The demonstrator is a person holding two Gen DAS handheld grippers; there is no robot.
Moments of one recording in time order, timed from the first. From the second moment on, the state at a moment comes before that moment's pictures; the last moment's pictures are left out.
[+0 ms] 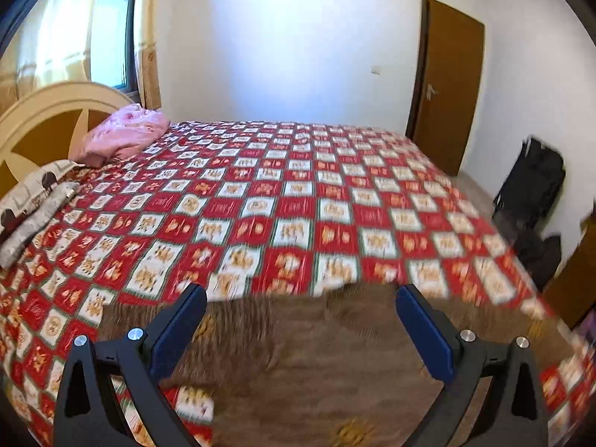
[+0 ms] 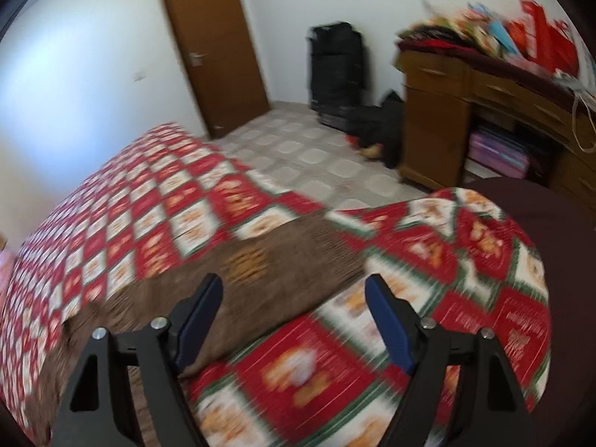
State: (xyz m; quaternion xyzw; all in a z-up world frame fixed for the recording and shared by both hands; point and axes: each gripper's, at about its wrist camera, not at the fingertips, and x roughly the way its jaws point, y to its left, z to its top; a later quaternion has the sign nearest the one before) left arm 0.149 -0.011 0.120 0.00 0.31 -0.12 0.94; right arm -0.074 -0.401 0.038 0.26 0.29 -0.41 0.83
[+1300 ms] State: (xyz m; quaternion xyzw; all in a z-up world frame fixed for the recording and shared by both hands) left arm 0.138 -0.004 0.014 0.05 0.37 -0.09 0.92; right arm 0.056 -0.322 0.054 0.14 0.36 -0.23 0.89
